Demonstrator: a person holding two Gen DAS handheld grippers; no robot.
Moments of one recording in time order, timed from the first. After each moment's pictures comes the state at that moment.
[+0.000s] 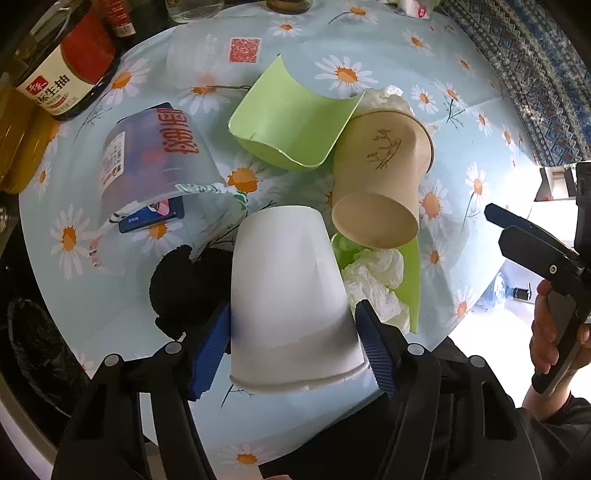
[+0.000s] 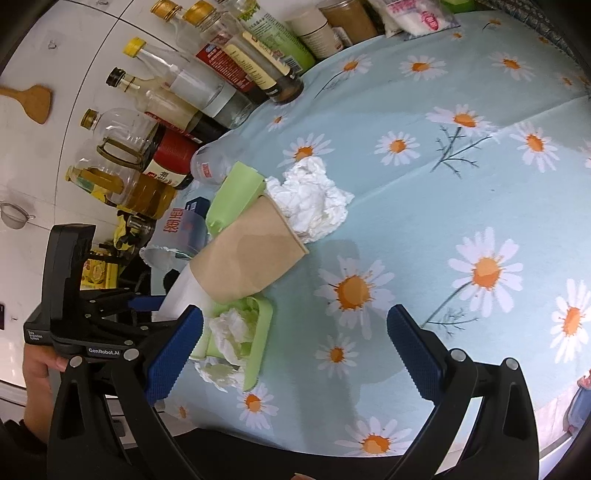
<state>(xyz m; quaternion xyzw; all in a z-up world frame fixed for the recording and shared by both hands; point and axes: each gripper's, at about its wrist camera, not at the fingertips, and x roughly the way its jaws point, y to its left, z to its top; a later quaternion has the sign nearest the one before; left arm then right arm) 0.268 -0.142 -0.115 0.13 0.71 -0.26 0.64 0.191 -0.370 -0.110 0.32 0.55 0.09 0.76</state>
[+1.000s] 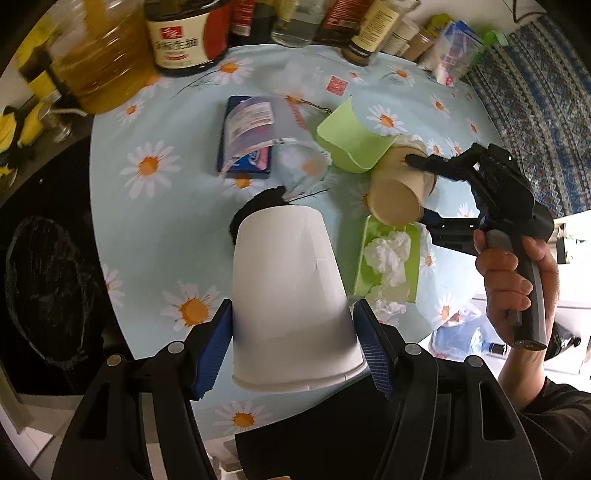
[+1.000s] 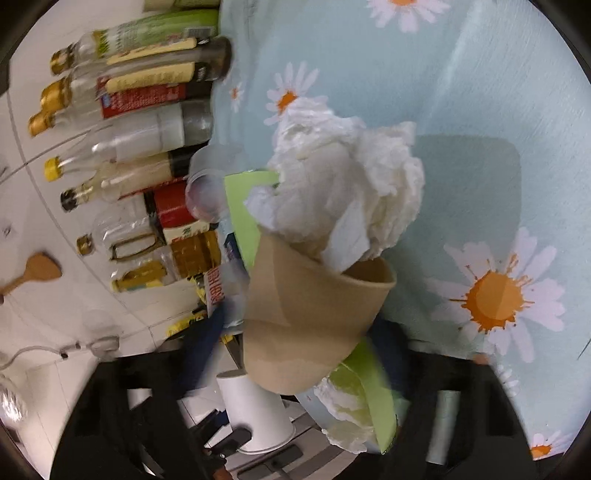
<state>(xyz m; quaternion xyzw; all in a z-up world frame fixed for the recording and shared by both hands) 0.236 -0.051 -0.062 0.02 0.68 -0.21 0.70 0.253 -0.361 -0.190 0.61 0.55 0.10 0.56</state>
